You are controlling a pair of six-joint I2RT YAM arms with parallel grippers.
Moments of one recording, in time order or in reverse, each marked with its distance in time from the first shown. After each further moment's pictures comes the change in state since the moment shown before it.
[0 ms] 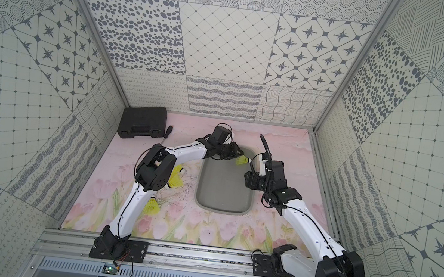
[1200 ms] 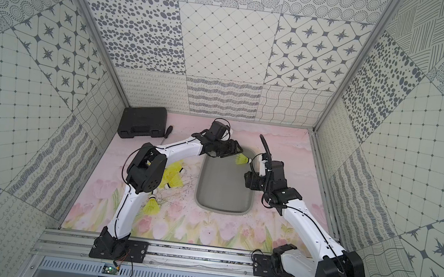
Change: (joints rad) left arm 0.003 -0.158 -0.060 -0.166 -0.060 0.132; right arm 0.000 0.001 0.000 -0.009 0.002 -0.001
